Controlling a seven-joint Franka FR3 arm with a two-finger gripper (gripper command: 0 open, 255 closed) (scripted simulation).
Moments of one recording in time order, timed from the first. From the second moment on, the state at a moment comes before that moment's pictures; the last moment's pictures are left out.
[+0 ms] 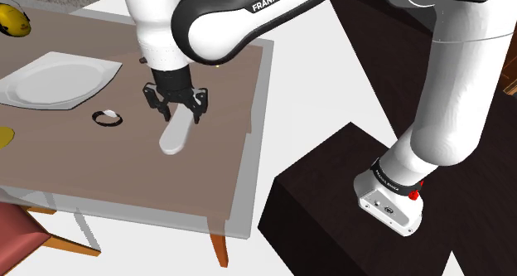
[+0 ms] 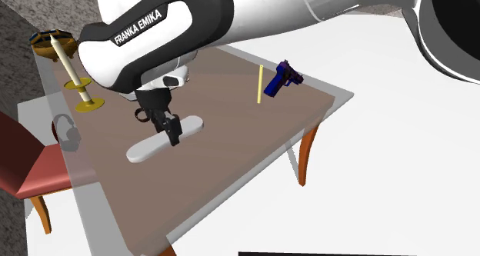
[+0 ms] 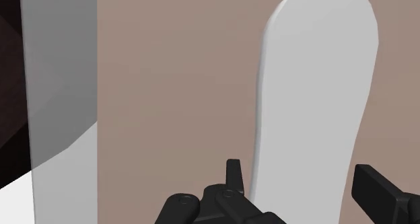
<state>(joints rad) 0.05 0.48 0.86 -1.73 -0.40 2.00 1.76</state>
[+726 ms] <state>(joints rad) 0.04 0.43 0.89 -1.64 -0.36 1.88 1.73</state>
